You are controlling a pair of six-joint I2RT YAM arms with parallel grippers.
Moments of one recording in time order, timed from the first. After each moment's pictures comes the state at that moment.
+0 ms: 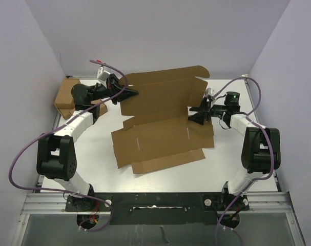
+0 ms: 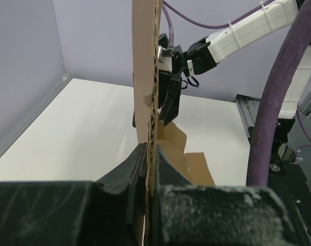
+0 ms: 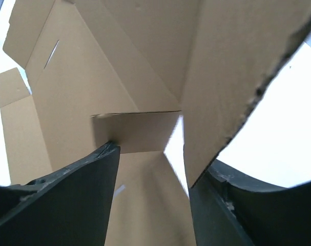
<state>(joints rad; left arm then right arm) -0.16 1.63 1.13 1.16 1.24 -0.76 -0.03 1.70 1.00 0.11 -1.35 -0.53</state>
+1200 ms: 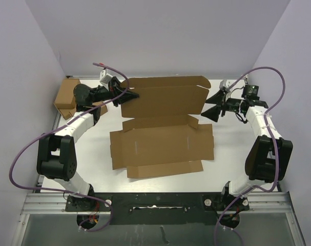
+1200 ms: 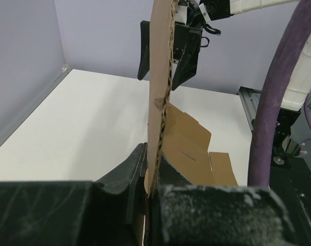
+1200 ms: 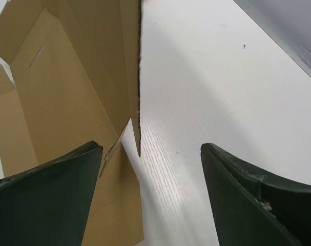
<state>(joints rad) -0.16 1.63 1.09 1.09 1.25 -0.66 -0.18 1.60 1.23 -0.54 -1.29 -0.87</state>
